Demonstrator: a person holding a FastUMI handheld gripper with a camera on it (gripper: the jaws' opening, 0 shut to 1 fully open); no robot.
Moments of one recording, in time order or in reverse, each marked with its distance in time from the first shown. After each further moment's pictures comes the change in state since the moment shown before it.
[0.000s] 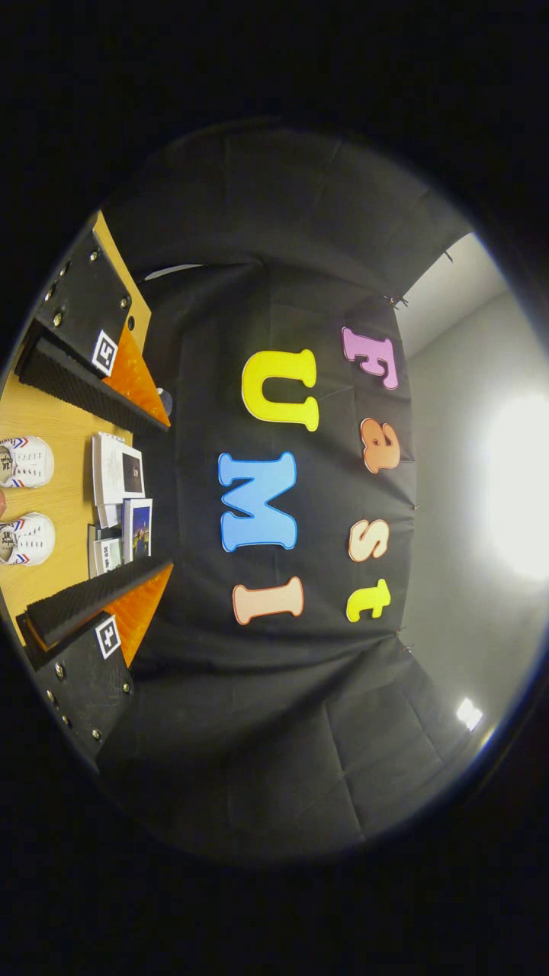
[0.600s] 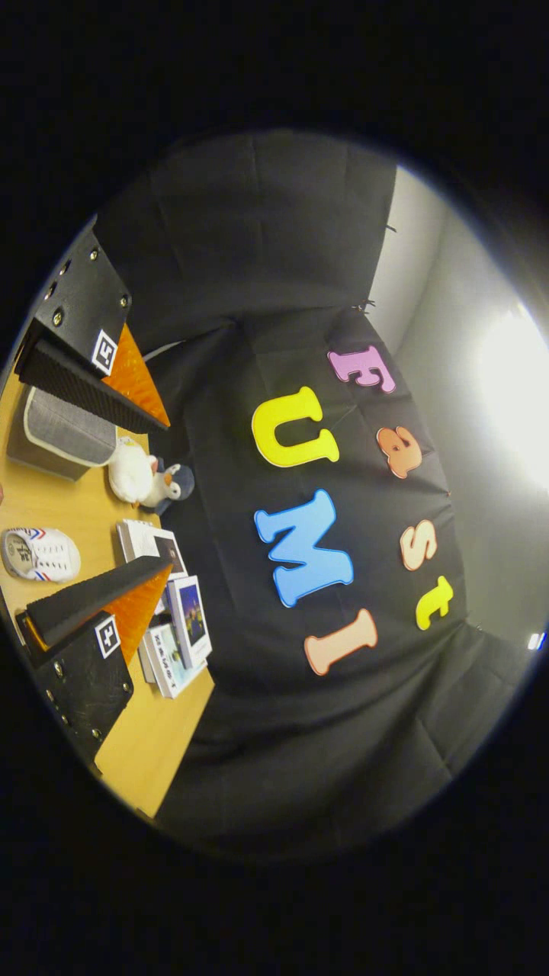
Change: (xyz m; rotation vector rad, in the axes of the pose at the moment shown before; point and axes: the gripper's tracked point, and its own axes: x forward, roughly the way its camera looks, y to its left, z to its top) arm 0.001 0.053 -0.055 0.380 0.162 0.270
